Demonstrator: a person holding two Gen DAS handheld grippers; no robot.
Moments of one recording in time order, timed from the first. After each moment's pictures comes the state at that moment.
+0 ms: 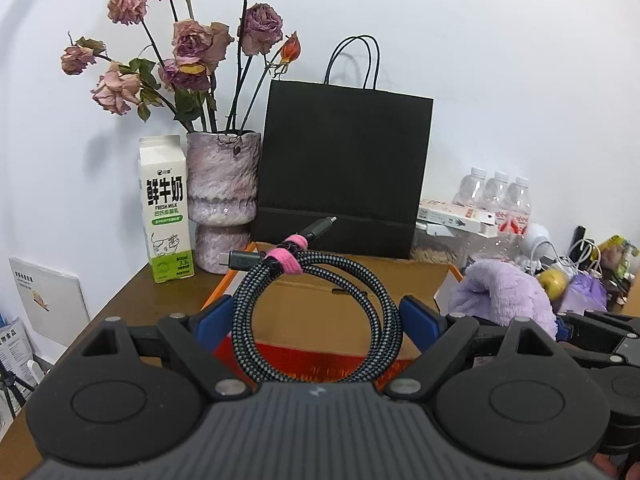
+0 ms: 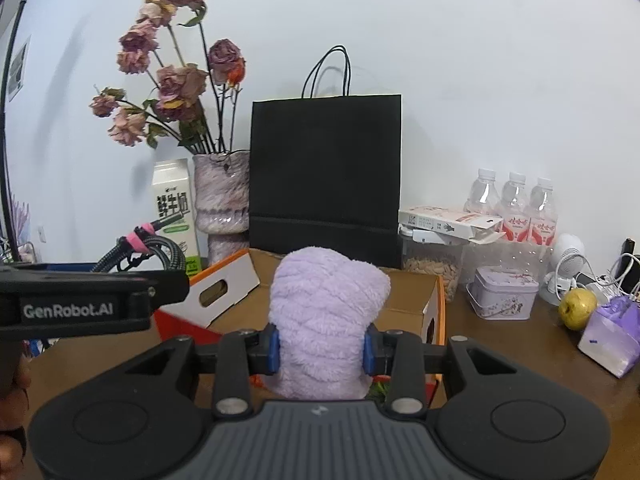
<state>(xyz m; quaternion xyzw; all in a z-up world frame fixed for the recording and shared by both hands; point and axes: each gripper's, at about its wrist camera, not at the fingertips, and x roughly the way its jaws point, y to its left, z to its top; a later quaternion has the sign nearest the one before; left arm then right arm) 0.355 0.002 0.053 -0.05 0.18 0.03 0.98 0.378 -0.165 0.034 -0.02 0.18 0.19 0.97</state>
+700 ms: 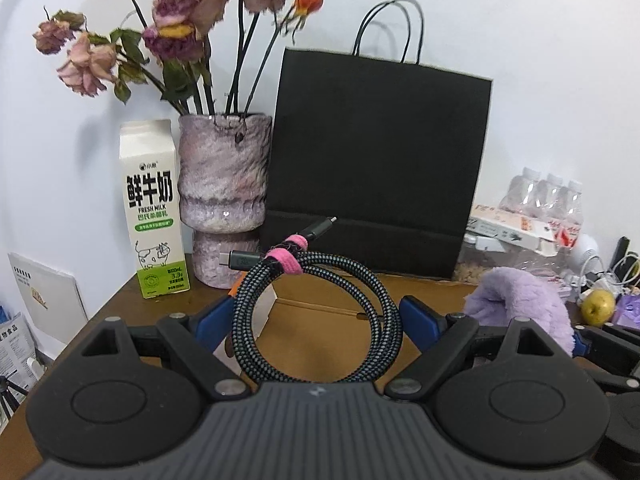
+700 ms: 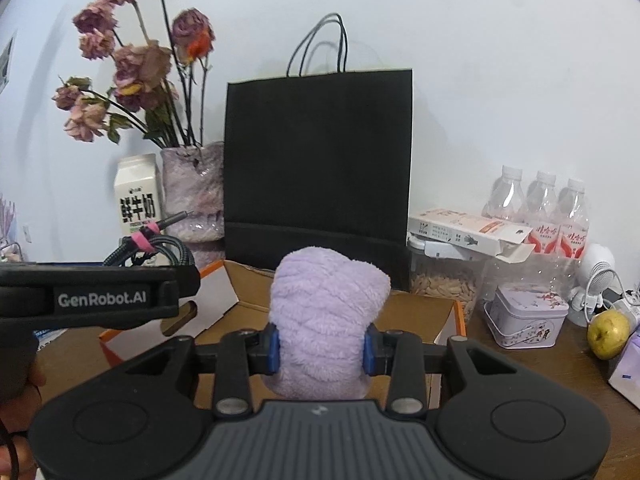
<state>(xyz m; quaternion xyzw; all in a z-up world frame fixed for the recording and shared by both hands) 0.458 0.015 0.041 -0.06 0.21 0.06 0.98 0.470 -0.140 0.024 -0.03 0.19 0.18 0.96</state>
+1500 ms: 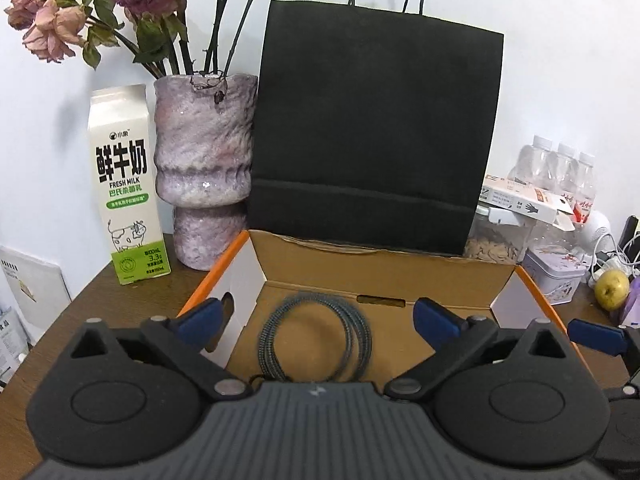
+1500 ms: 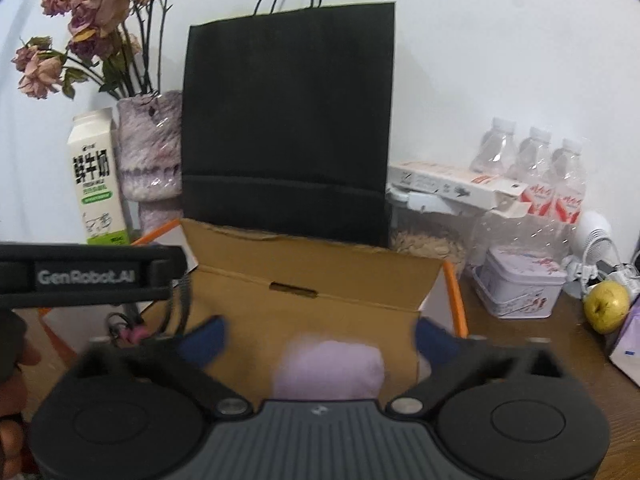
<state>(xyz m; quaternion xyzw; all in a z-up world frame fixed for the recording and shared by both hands) 0.492 0.013 0.011 -0.05 0.23 0.05 0.97 0.498 -0.135 -0.010 -0.04 0.23 0.13 0.96</state>
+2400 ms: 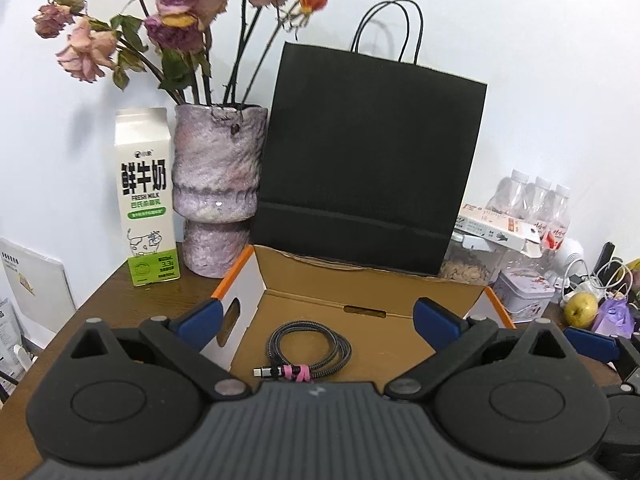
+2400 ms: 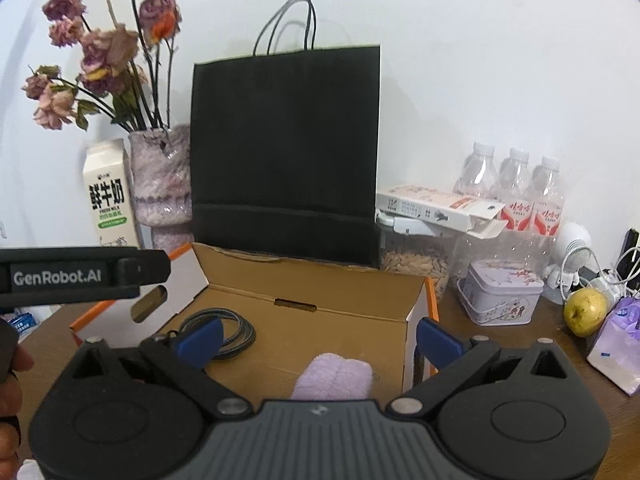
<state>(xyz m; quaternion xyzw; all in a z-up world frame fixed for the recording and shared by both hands) 0.443 0.019 0.045 -0.08 0.21 0.04 0.97 0.459 -0.148 0.025 -0.03 0.21 0.14 0.97</state>
